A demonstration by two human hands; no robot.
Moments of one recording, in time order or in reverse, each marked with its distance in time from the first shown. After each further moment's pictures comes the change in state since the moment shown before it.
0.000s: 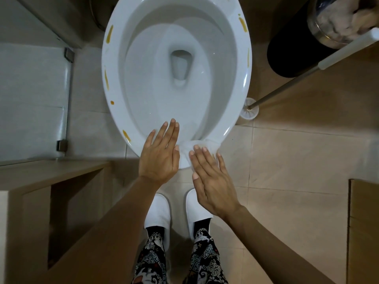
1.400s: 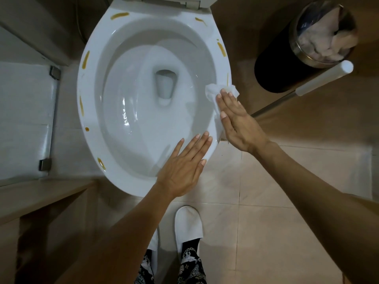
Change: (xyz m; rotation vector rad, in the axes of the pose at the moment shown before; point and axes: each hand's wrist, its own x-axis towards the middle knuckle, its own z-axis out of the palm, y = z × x) left_hand 0.064 0.075 0.008 -0.119 -0.066 0.289; right_hand 0.138 0.147 -0.107 0.053 -0.007 0.014
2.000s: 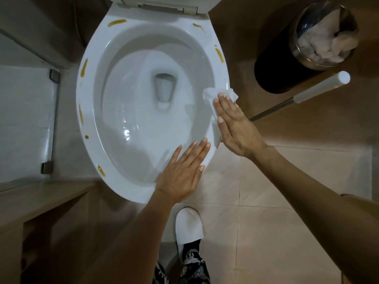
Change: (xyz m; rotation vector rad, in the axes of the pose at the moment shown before) left_hand 0.000 0.000 0.001 -0.037 -0.015 -0.035; right_hand 0.005 0.000 -0.002 -0.058 -0.015 -0.021
